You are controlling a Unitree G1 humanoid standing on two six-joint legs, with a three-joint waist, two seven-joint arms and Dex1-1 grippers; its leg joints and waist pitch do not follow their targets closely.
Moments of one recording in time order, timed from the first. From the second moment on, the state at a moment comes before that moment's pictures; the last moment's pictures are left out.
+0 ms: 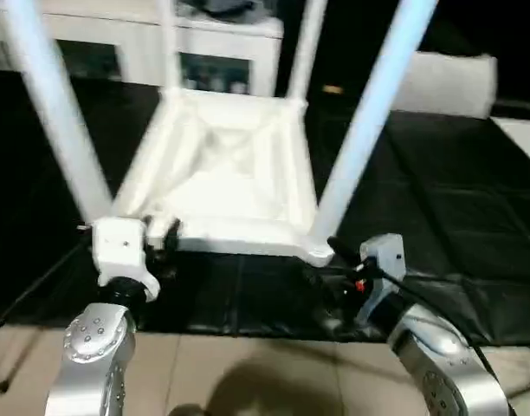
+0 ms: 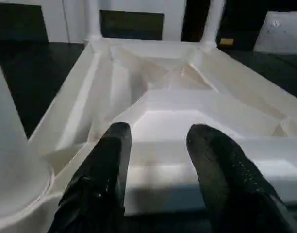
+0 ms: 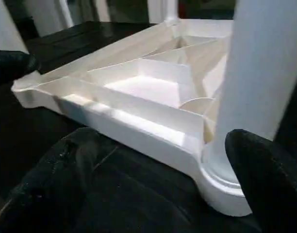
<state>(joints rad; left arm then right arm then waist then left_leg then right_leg) 0.10 0.06 0.14 -0.40 -0.05 0.36 -0.18 0.08 -0.18 0.11 -0.30 0.29 0.39 0.50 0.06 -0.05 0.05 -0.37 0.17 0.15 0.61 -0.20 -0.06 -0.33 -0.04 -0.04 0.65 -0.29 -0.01</state>
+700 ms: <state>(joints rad) 0.27 0.06 0.26 -0.45 -0.03 0.13 -0.06 -0.09 -0.15 0.07 -0.09 0.25 0.26 0.43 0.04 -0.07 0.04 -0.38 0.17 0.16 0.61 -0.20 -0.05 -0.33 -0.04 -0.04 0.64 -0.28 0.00</state>
